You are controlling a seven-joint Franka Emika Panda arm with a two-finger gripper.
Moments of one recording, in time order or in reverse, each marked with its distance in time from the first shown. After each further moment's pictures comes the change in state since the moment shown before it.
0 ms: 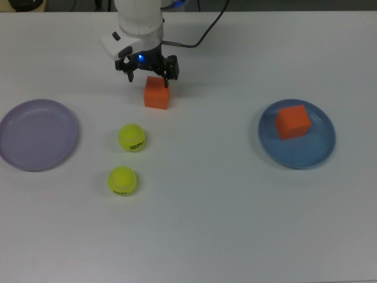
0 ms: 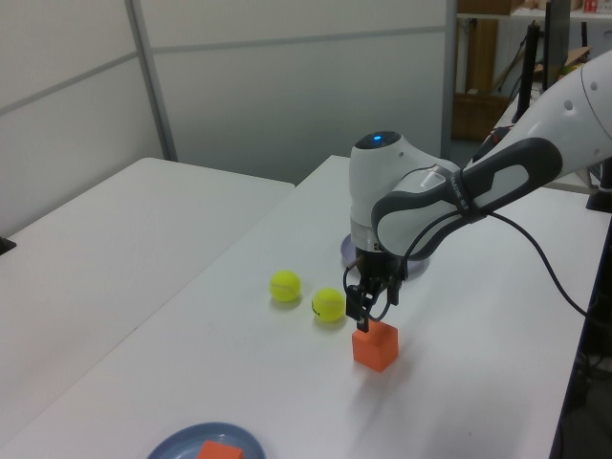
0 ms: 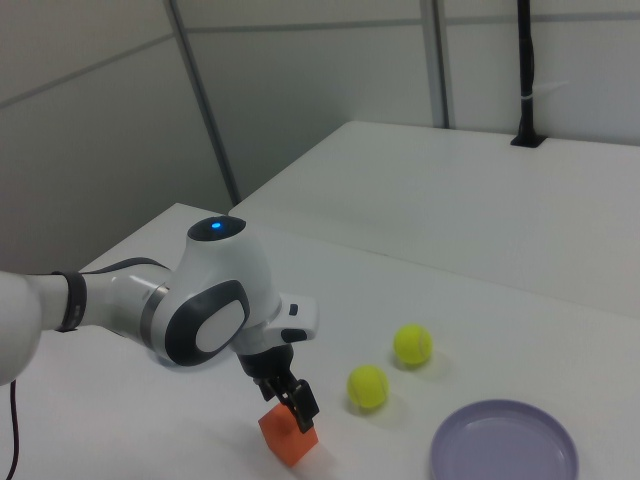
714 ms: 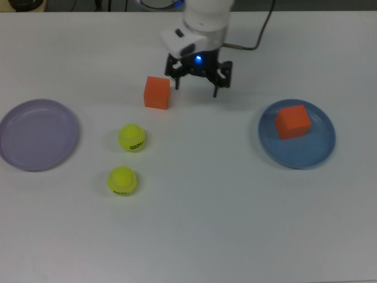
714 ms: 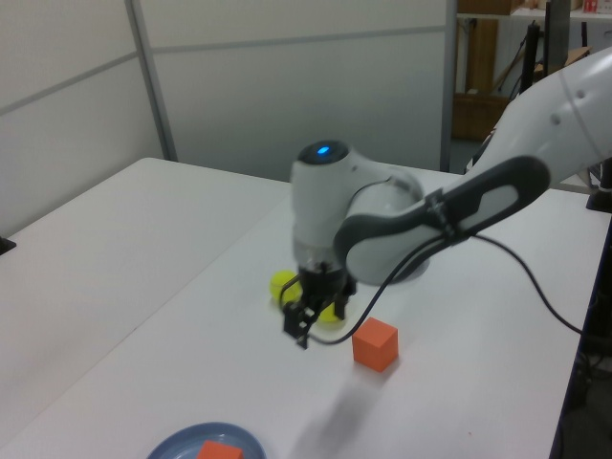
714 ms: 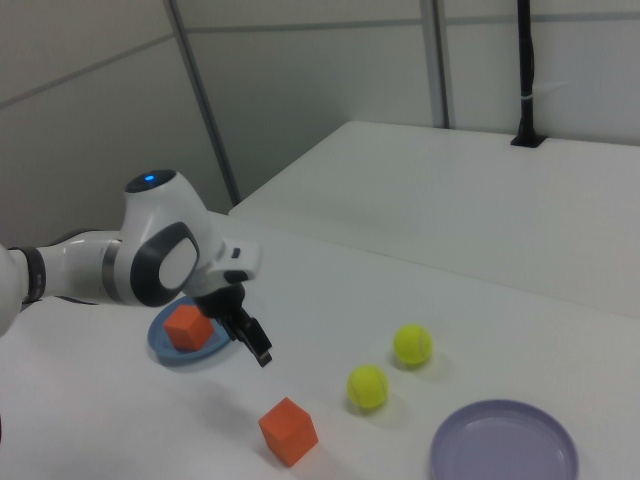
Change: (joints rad) arm 0.002 0.055 0.205 0.151 -0.085 -0.003 0.300
